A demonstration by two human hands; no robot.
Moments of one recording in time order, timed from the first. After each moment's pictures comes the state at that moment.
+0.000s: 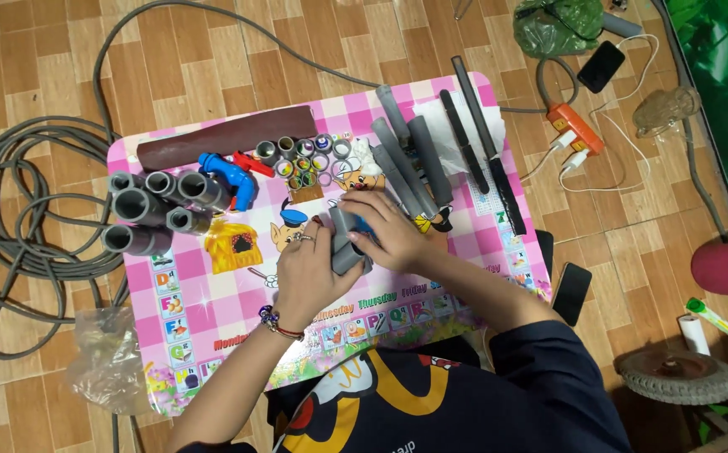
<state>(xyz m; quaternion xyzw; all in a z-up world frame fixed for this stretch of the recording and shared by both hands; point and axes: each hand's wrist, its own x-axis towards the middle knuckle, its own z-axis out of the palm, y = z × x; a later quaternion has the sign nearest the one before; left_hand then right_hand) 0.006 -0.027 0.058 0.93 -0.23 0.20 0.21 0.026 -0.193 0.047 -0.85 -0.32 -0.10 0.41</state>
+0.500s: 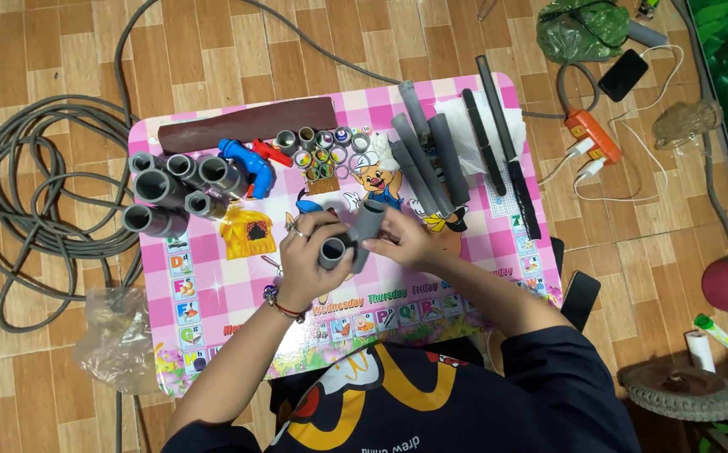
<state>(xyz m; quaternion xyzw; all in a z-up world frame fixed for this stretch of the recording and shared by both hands) 0.016 -0.006 0.037 0.81 -0.26 0.23 0.47 0.014 -0.192 -0.010 -0.63 -0.19 0.12 0.74</state>
